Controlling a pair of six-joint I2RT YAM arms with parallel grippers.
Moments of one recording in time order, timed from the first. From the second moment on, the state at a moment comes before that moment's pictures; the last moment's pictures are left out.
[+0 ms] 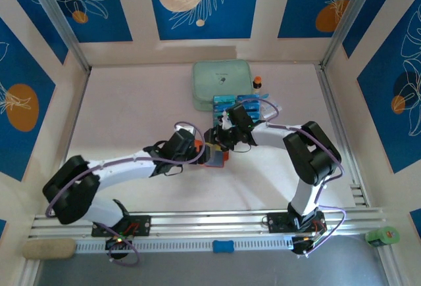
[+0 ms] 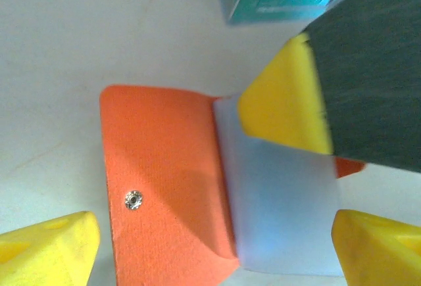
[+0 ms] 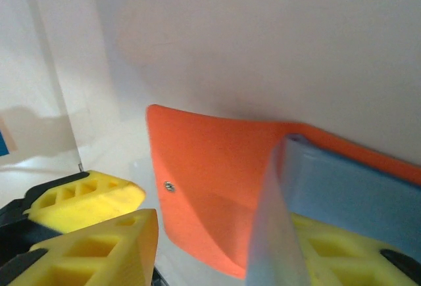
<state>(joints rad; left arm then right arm) -0.85 1.38 0.69 -0.12 -0.10 -0.68 0.58 1.77 0.94 -0.07 -0.64 0.88</state>
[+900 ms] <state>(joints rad) -0.83 1.19 0.57 -0.18 -0.20 -0.70 0.66 1.91 1.06 -0.05 -0.62 0.99</state>
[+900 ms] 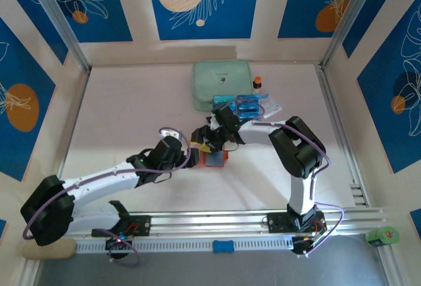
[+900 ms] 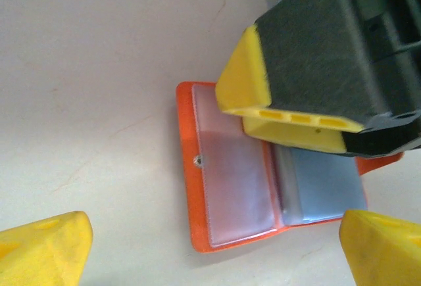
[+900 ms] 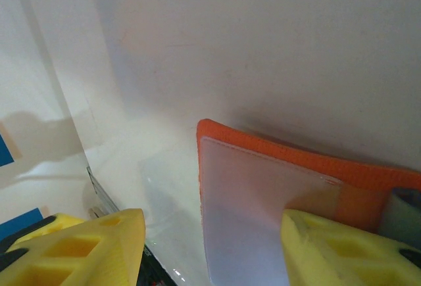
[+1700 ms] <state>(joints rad) -0.83 1.40 0.57 -0.17 -0.26 -0.68 0.56 1.73 1.04 -0.09 -0.65 0.97</state>
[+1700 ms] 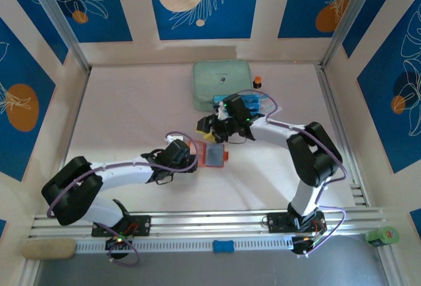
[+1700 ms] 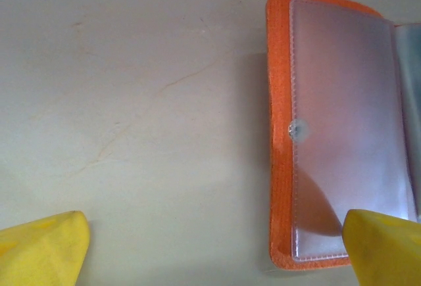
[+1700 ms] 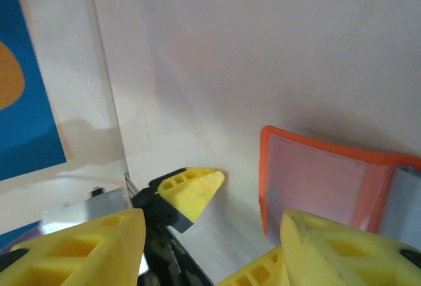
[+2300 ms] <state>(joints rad) -0.82 1.40 0.57 -0.15 -0.26 -0.69 0.54 1.84 1.40 -0.46 -0.42 0.65</state>
